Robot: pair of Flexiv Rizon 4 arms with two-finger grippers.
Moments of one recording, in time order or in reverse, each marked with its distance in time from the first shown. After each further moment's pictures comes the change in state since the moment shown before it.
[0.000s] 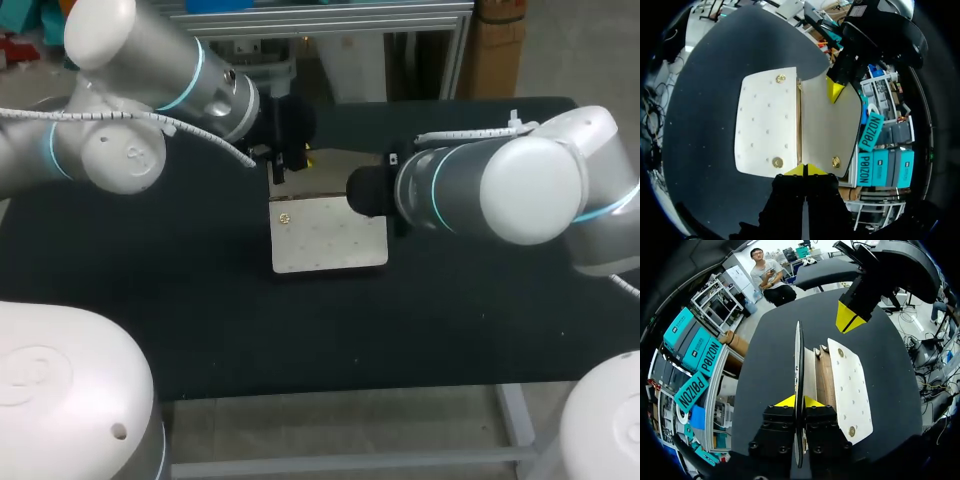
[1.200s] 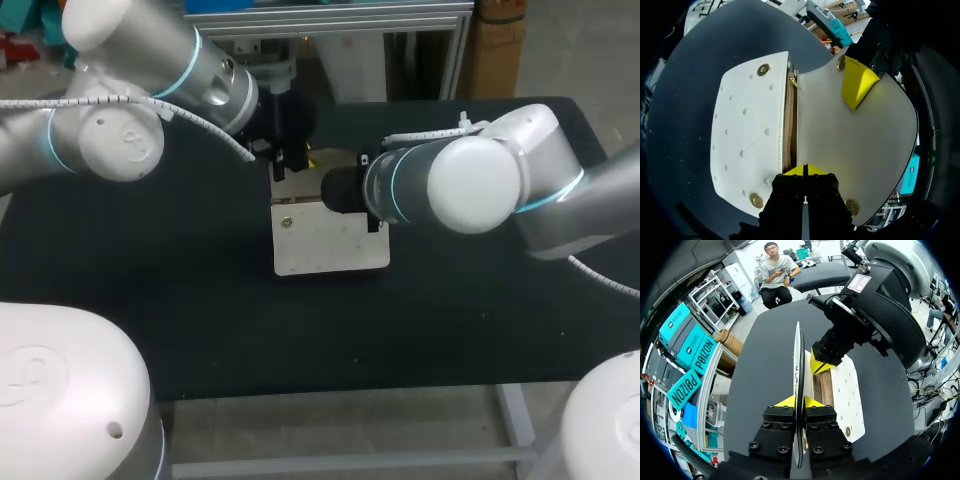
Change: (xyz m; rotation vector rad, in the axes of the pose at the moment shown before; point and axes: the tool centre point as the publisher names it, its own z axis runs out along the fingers) left arm 0.007 -0.005 -0.002 0.021 0.064 -0.040; right arm -0.001 0.017 0.067 0.007 0.015 -0.016
